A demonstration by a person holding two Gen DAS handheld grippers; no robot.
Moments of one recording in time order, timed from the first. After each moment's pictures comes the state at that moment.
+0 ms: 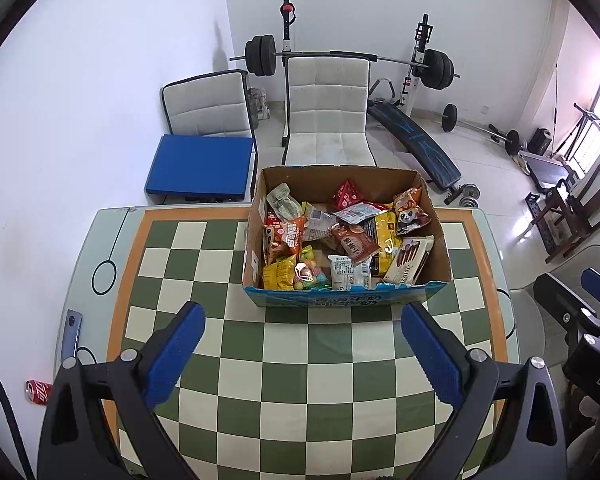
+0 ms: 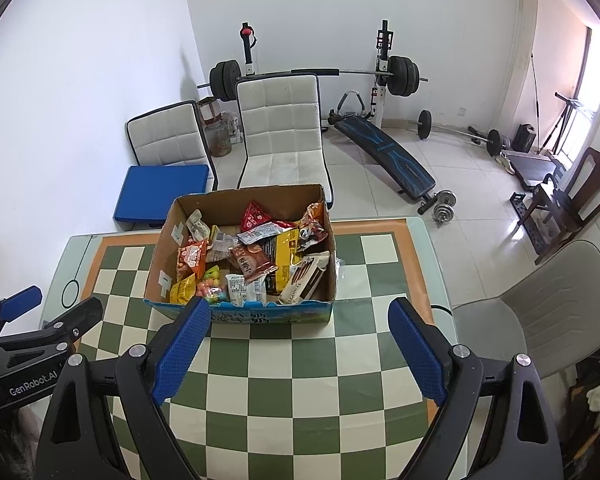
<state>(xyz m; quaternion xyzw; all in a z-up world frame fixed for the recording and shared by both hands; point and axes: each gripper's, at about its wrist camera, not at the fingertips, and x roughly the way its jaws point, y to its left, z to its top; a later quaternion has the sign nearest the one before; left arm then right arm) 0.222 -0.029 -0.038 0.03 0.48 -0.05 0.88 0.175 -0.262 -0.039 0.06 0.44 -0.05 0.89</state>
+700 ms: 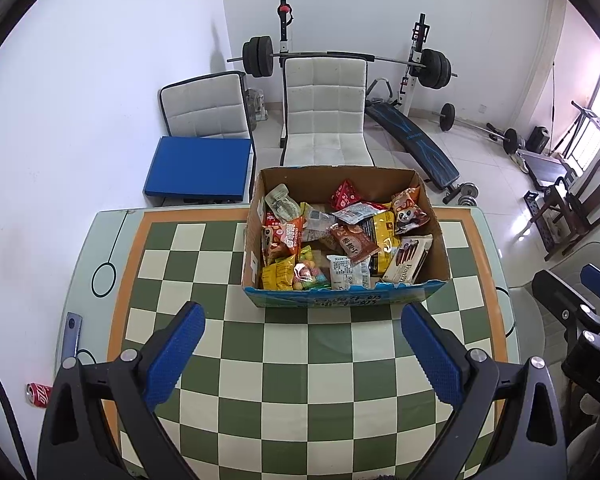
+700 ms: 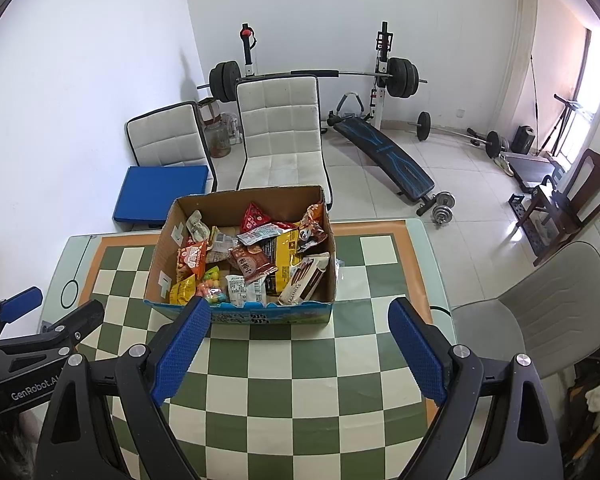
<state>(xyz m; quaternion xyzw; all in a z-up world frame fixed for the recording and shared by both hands) 0.220 -0.031 -0.038 0.04 0.48 -0.05 0.88 0.171 -0.261 -0.034 0.06 0.44 -0.06 0.89</state>
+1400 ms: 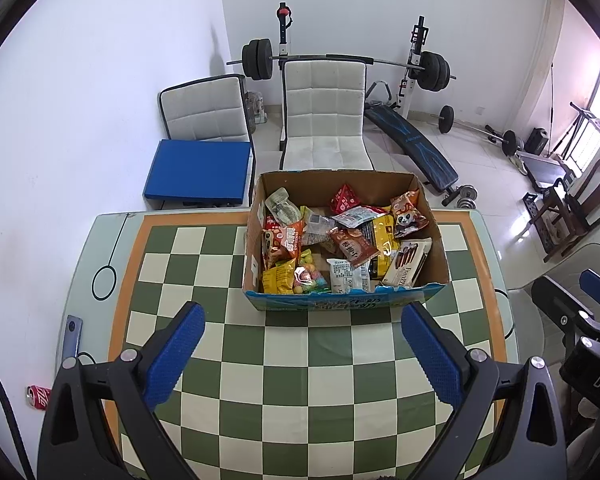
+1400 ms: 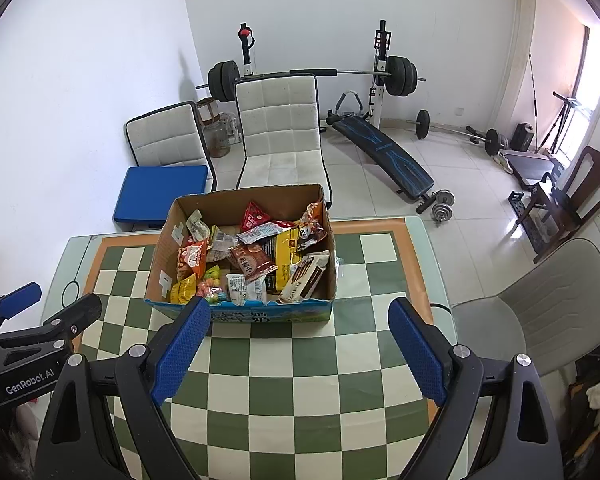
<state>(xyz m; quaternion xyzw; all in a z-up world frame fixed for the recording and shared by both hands) 0.221 -0.029 -0.036 0.04 0.48 -0.06 0.88 0.166 -0.259 -0.034 0.06 0.44 -0.06 0.89</state>
